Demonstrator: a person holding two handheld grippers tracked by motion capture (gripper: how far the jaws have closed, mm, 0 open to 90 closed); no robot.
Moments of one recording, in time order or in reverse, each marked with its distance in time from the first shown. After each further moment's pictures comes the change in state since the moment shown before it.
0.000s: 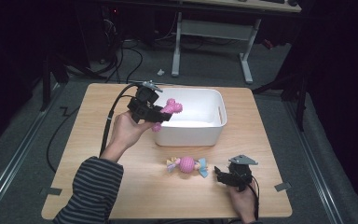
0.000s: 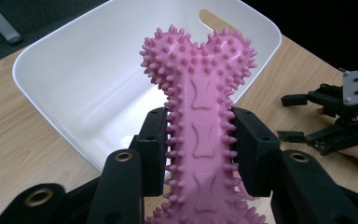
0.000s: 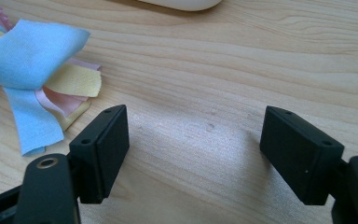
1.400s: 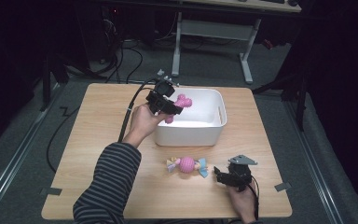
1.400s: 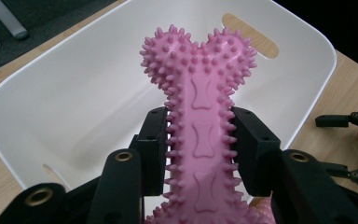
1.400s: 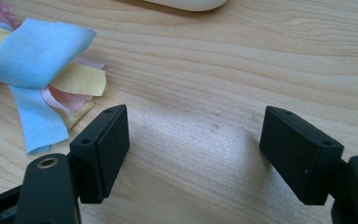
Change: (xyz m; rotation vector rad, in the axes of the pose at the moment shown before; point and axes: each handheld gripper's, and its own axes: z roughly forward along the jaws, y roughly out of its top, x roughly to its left) left arm 0.011 0.031 0.060 0.045 0.039 0.004; right arm 0.001 0.000 0.000 -0.002 0.010 -0.014
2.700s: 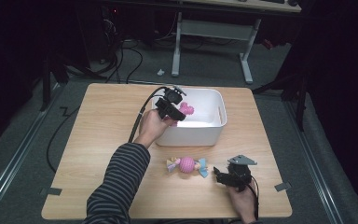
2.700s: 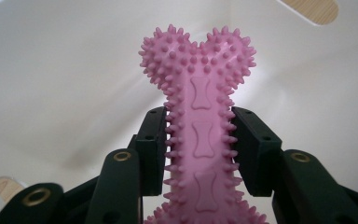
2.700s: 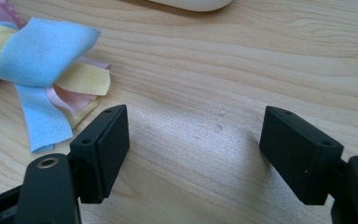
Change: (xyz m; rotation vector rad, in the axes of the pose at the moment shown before) left arm 0.000 -0.009 0.055 0.112 0.052 0.003; right arm 0.001 0.000 0.000 0.002 0.009 -0.008
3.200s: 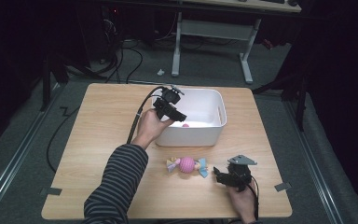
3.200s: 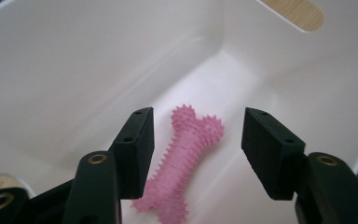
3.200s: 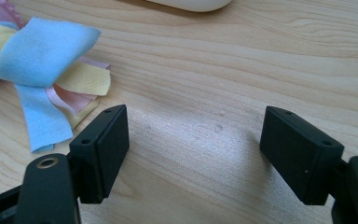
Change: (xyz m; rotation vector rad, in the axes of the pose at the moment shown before) left arm 0.002 -0.004 -0.014 -0.050 -0.020 -0.009; right arm 0.000 0.000 0.000 0.000 0.000 -0.001
